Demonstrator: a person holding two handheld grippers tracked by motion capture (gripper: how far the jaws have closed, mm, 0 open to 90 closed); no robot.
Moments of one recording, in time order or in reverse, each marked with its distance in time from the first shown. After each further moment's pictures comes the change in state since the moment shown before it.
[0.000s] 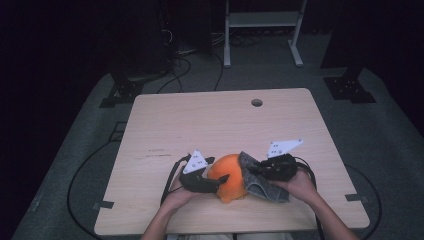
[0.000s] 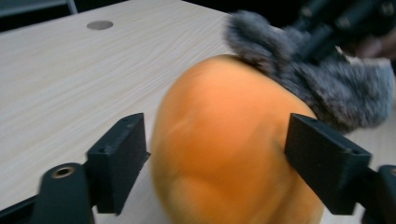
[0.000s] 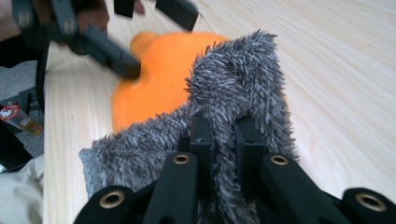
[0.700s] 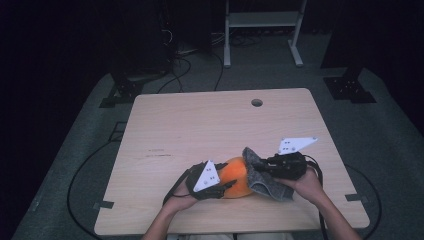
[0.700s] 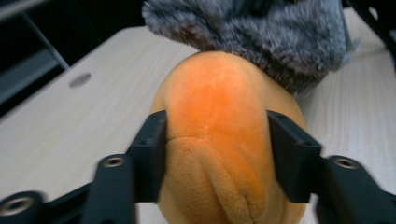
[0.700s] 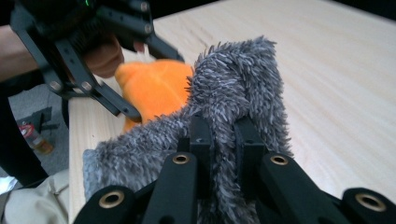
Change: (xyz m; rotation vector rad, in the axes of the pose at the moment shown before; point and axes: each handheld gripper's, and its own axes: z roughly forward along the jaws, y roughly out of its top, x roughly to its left) left arm -0.027 0.006 0.003 -0.016 -0.043 0.341; right arm 0.000 0.007 -0.024 -0.091 0.026 0.010
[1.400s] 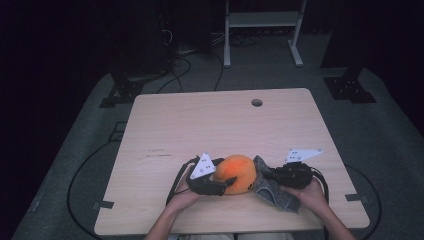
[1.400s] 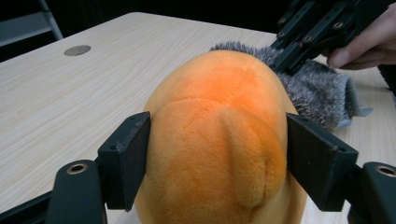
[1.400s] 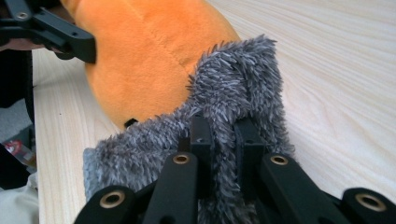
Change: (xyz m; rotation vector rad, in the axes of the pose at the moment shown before) left arm 0.010 -0.008 0.009 -0.020 0.011 -0.192; right arm -0.012 -0.055 0.001 0.026 -0.077 0.159
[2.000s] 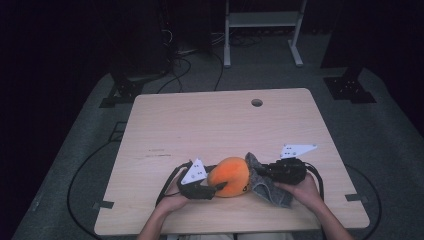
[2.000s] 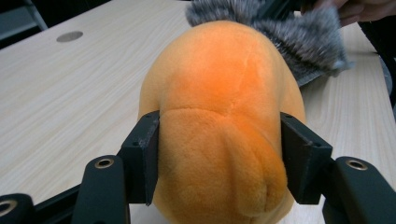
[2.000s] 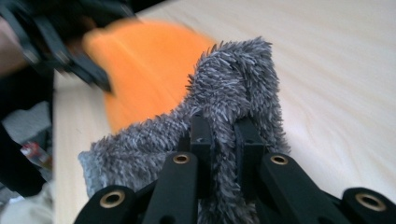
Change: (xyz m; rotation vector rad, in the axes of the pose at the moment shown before) left arm 0.008 -0.016 -0.021 0.053 -0.046 0.055; right arm 0.002 0.016 0.009 -0.030 0.063 -0.027
